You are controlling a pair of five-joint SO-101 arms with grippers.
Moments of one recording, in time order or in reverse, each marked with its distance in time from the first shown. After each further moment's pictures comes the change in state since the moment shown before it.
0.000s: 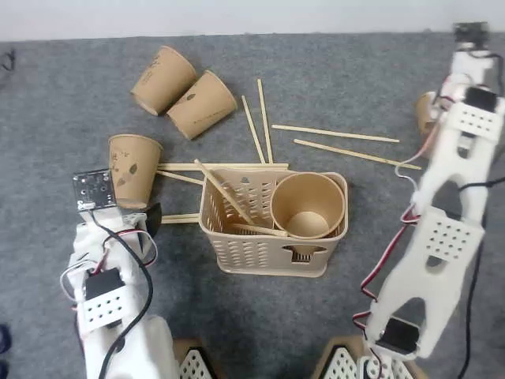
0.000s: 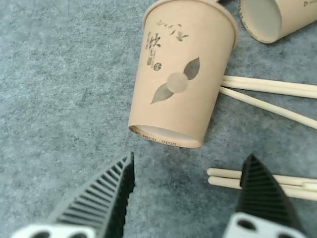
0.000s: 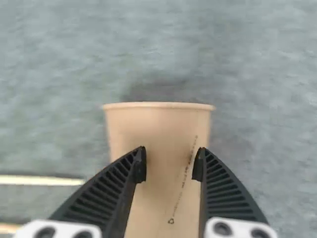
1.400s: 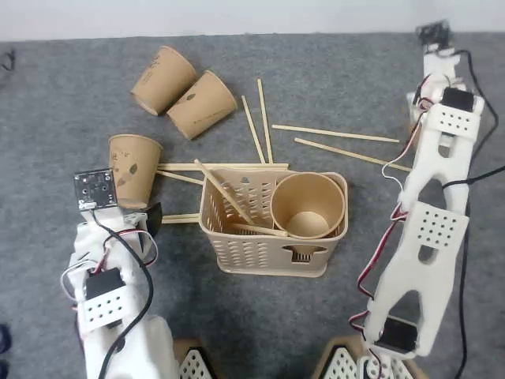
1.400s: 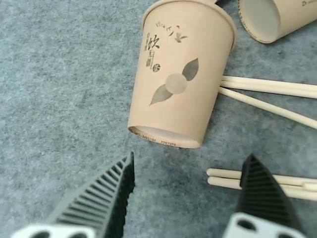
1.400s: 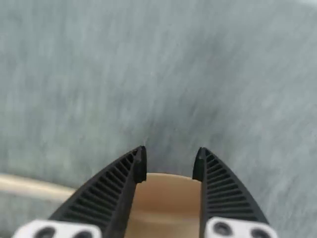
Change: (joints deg) left arm 0.3 0.0 0.0 0.0 0.0; right arm -1.3 11.8 -13.2 4.0 9.8
